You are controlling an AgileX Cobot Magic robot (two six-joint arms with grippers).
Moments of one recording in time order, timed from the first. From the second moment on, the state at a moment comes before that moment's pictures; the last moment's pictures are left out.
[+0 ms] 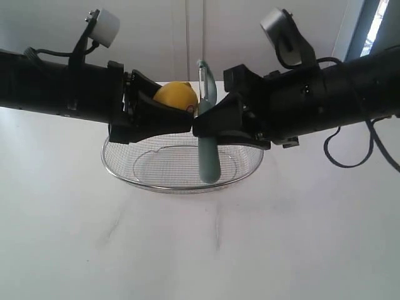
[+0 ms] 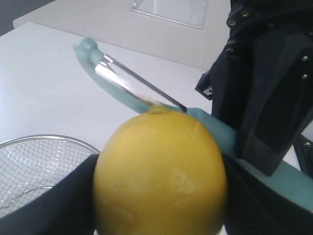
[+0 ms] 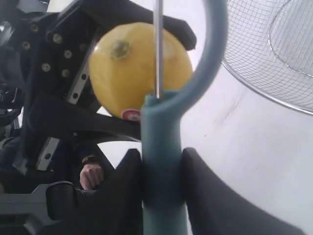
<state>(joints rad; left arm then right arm) -0.36 1.59 -1.04 -1.51 1.03 1.81 0.31 1.43 -0.96 1.27 0.95 -0.70</state>
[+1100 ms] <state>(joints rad) -0.36 1.59 -1.04 -1.53 1.03 1.83 0.31 1.53 -0.89 1.35 1.03 -0.78</state>
